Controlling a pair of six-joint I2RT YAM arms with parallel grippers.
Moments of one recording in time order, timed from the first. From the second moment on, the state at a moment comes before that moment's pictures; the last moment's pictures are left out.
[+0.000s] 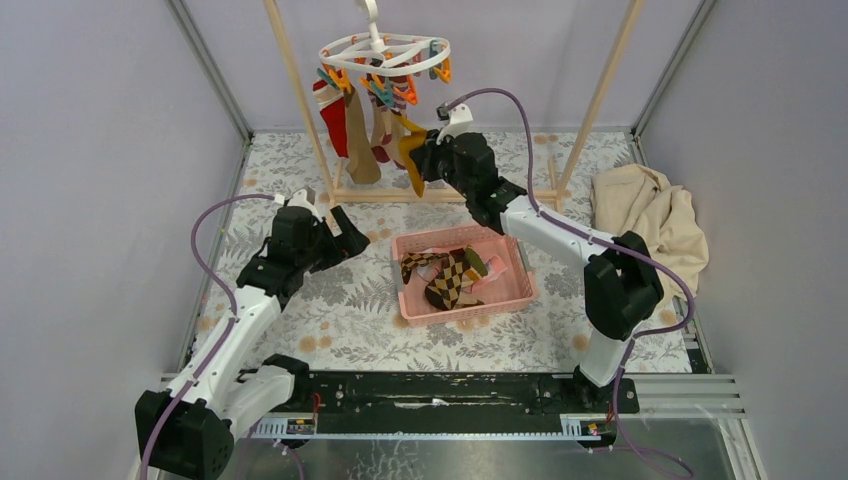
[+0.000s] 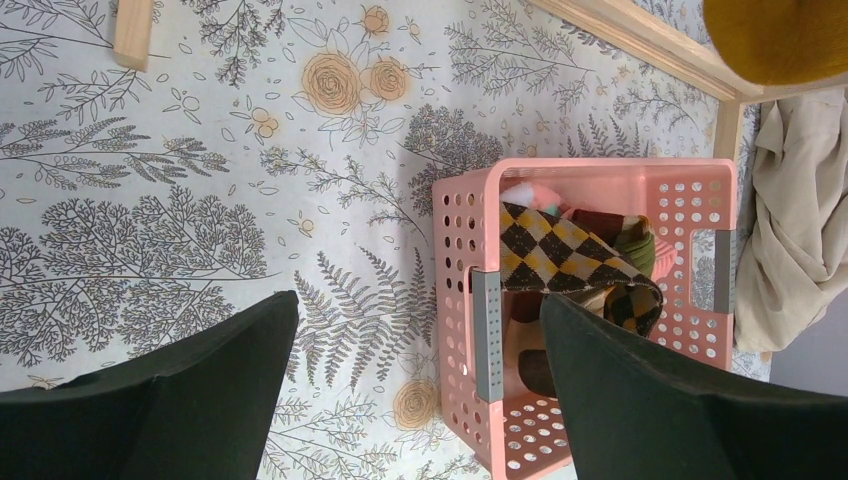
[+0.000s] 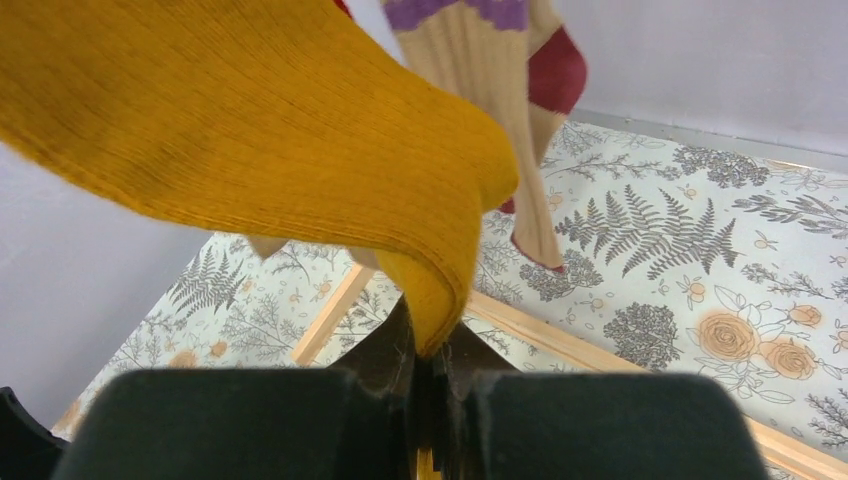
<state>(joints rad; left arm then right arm) -0.24 0.95 0.73 -0.42 0.11 -0.64 0.69 1.78 1.41 0.25 0.05 0.33</state>
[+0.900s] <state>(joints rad) -0.24 0.94 0.73 -0.42 0.12 -0.64 0.53 1.74 1.40 0.20 -0.07 0.40</state>
